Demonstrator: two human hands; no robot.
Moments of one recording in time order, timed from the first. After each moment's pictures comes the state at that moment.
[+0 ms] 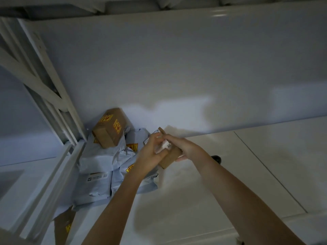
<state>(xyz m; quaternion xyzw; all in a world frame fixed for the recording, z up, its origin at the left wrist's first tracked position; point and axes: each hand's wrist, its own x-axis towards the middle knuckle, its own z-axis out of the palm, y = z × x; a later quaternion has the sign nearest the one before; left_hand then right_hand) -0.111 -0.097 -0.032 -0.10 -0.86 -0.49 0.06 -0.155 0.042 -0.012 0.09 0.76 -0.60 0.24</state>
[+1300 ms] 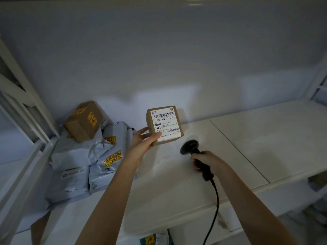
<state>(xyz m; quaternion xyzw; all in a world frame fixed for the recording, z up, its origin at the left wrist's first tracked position) -0.114 -0.054 -0.046 0.02 -0.67 -0.74 -0.06 -0.087 0.180 -0.086 0.20 0.72 -0.63 0.19</state>
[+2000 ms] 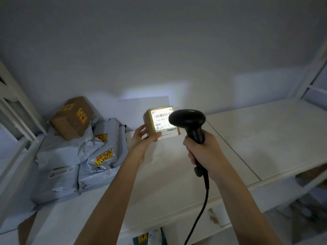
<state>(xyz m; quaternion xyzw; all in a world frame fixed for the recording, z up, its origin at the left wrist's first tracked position) -0.133 -0.029 -0.070 0.05 -0.66 -0.75 -0.02 -0.014 0.140 0.018 0.08 0.77 -0.63 -0.03</state>
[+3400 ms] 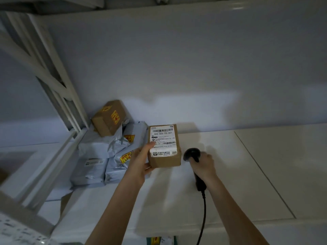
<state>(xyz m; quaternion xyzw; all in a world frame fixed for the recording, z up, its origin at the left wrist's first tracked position) -0.054 -0.055 -0.024 0.22 -0.58 -0.78 0.01 -0.112 0.130 -0.090 0.09 0.90 -0.43 0.05</state>
